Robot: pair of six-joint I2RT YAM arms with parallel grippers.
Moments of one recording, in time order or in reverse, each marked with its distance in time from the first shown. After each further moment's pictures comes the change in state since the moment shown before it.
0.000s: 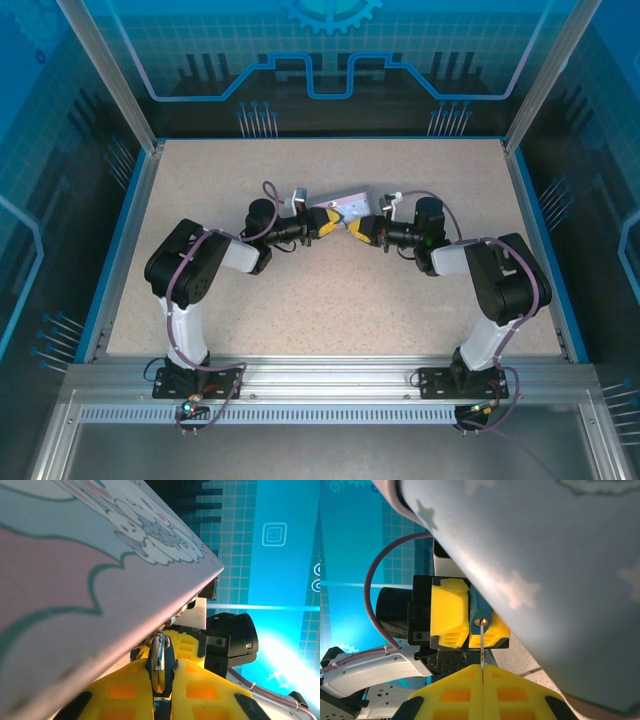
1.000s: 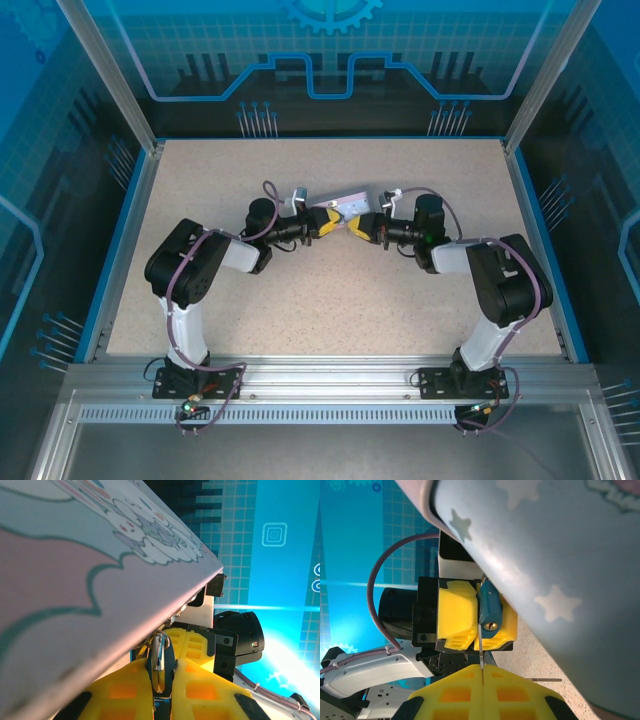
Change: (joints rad) left arm 0.000 0.002 0.006 -0.004 0.001 0.000; right arm 0.000 0.001 0.037 -0.024 0.000 -0.014
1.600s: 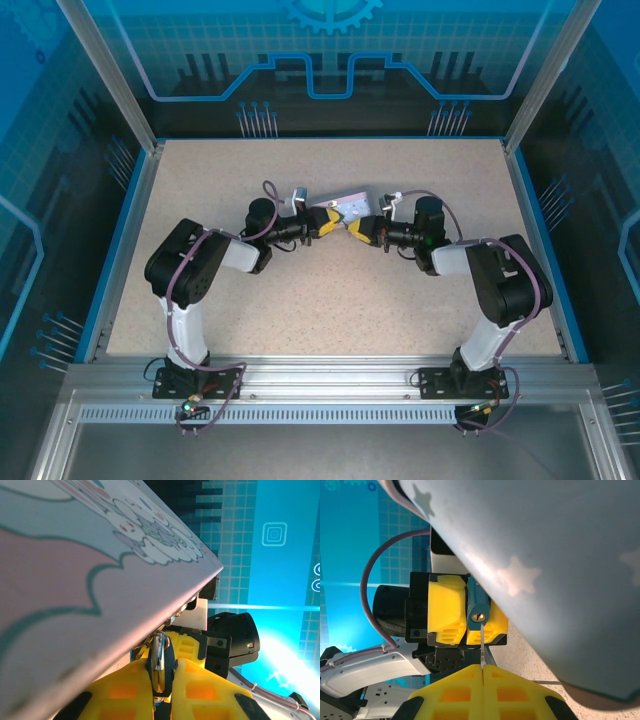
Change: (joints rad) left arm 0.001 0.000 0.000 0.000 0.003 0.000; right arm 0.000 0.000 -0.018 0.000 0.000 0.000
